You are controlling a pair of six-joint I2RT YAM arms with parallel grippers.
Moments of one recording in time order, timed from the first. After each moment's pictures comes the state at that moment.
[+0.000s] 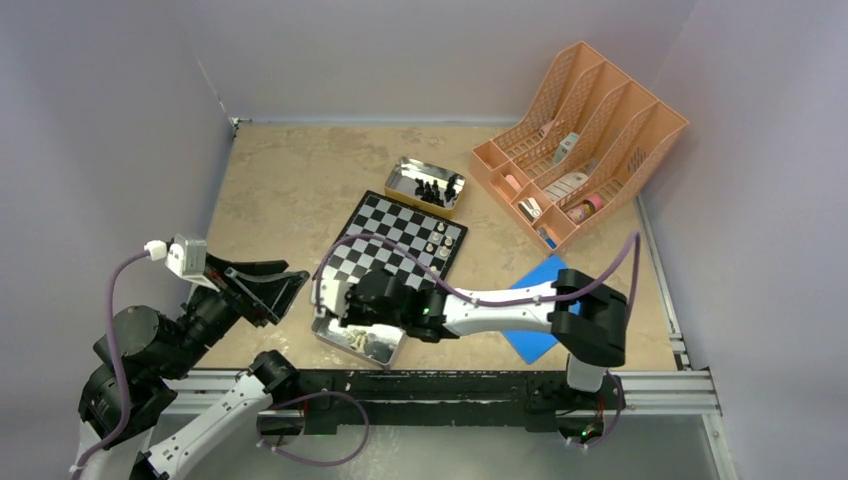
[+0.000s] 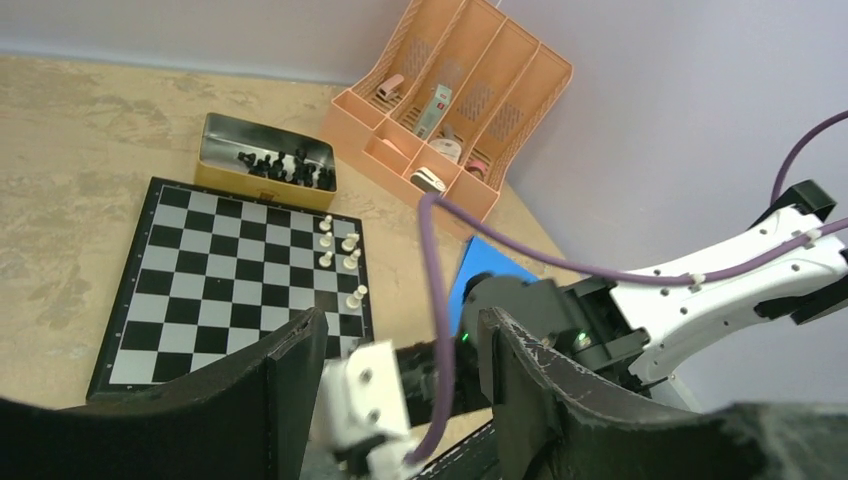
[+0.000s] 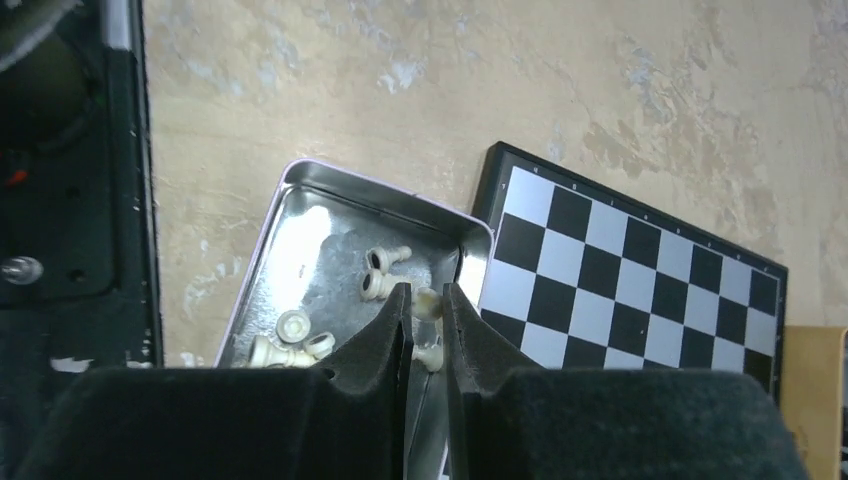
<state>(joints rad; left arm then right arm) -0.69 0.31 1.11 -0.78 -0.09 -0.49 1.32 1.80 1.18 0.13 0.09 -0.39</state>
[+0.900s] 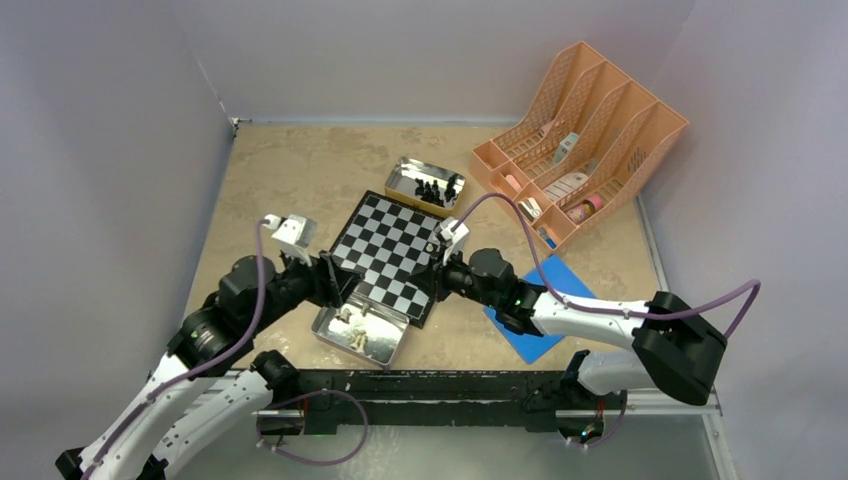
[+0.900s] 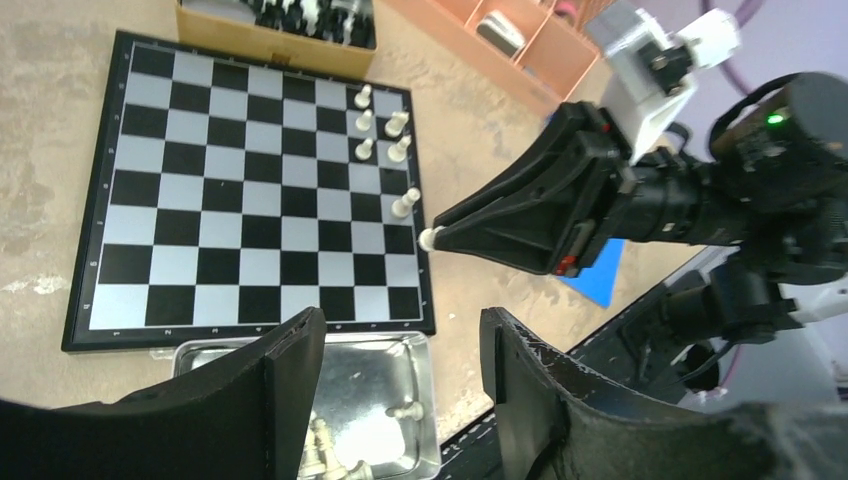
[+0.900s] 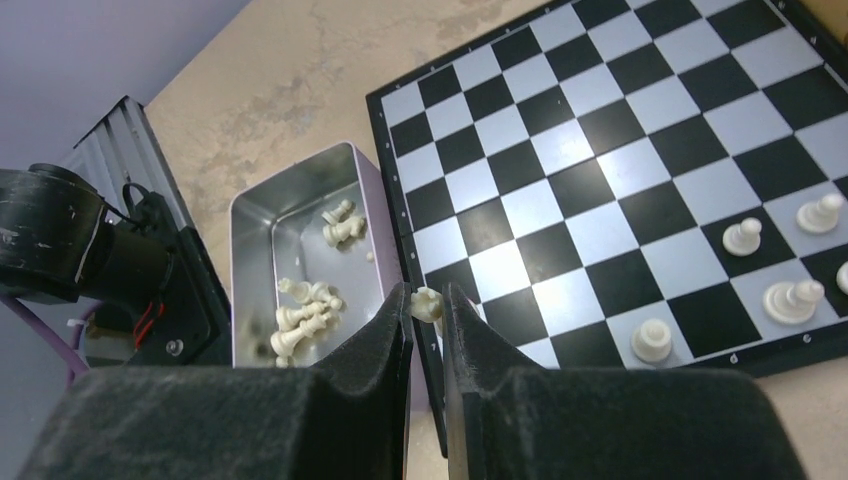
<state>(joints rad) -0.69 0.48 0.82 -0.63 -0.02 -0.45 0.96 1.30 0.57 0.48 -0.07 0.39</state>
